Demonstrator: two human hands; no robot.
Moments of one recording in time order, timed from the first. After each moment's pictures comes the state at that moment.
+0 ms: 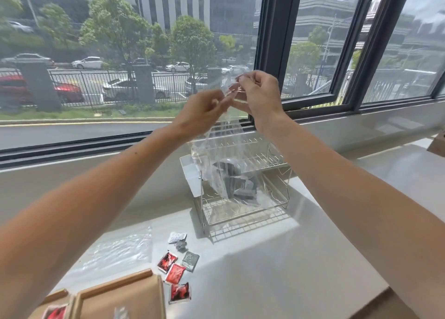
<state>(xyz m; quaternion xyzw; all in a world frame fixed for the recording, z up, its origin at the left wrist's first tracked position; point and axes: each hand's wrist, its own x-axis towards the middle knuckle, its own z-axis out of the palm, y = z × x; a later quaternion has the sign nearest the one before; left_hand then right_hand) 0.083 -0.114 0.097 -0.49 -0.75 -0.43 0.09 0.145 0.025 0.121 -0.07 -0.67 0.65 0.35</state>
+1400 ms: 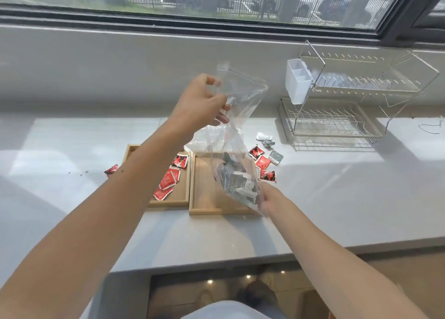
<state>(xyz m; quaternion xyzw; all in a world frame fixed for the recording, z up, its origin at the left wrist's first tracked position) 0.183 -0.448 -0.051 -0.09 -0.80 -0.59 -0.08 0.251 -0.269 -0.254 -0.42 -0.42 0.78 -0.17</state>
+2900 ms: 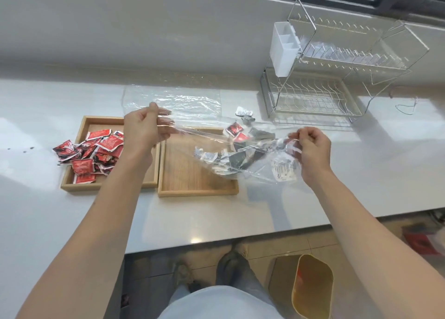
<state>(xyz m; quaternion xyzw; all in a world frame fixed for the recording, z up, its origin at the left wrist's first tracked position) 0.176 -0.459 -0.187 0.14 -0.68 -0.72 -0.05 0.265 -0.149 -0.189 -0.28 -0.70 0.63 0.14</state>
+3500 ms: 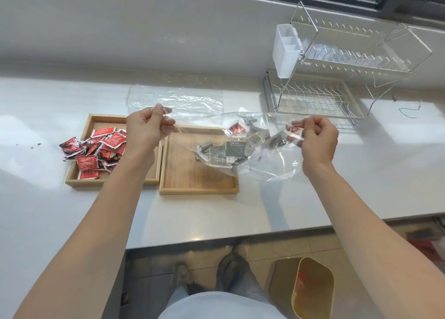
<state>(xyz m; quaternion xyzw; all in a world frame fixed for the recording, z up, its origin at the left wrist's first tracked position) 0.188 -0.460 -0.191 0.09 -0.66 -0.75 -0.01 0.258 -0.155 -0.175 -0.26 -0.75 0.57 0.22</state>
